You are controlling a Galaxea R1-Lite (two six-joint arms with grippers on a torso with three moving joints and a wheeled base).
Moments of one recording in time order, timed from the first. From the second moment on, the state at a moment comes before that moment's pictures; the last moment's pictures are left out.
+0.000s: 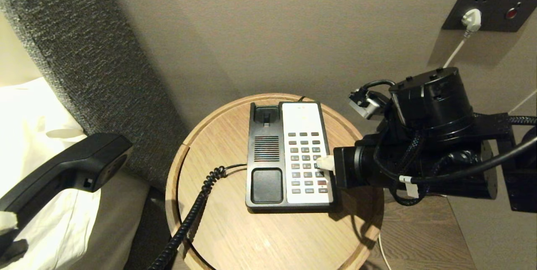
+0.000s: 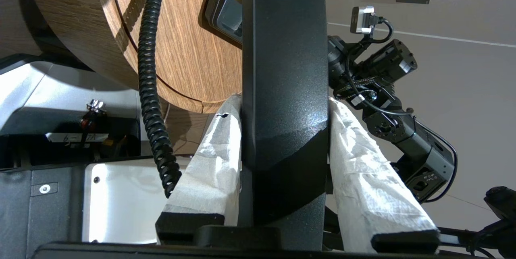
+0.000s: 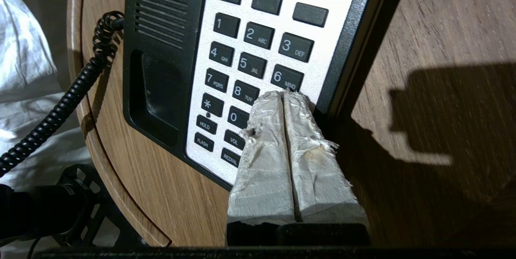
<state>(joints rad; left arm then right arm) -0.40 0.69 -0.95 0.52 -0.33 -1.09 0.76 1.62 -1.01 -0.04 -0.02 0.41</state>
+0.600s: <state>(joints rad) -0.40 0.69 -0.94 0.52 -0.33 -1.09 0.76 1.61 -1.00 -0.04 -0.03 0.40</state>
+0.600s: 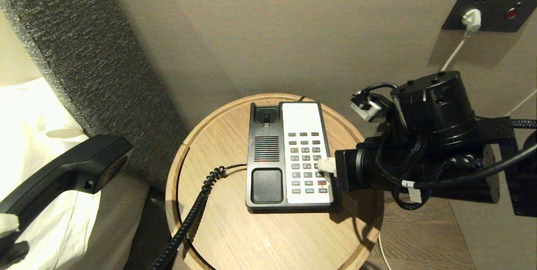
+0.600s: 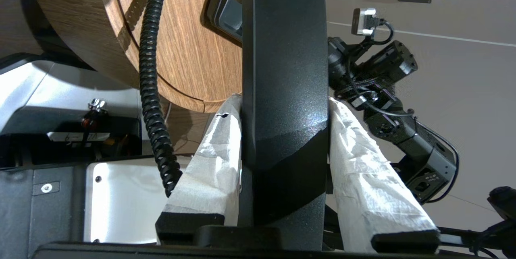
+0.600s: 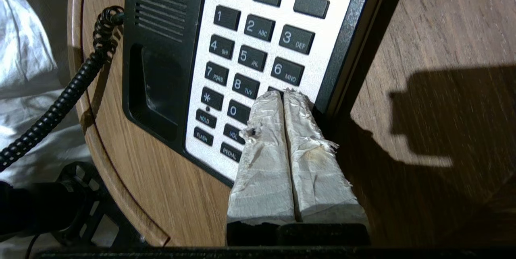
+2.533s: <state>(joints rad) -0.40 0.68 -0.89 0.49 -0.33 -1.09 0.81 1.52 -0.93 0.00 -0.02 0.41</state>
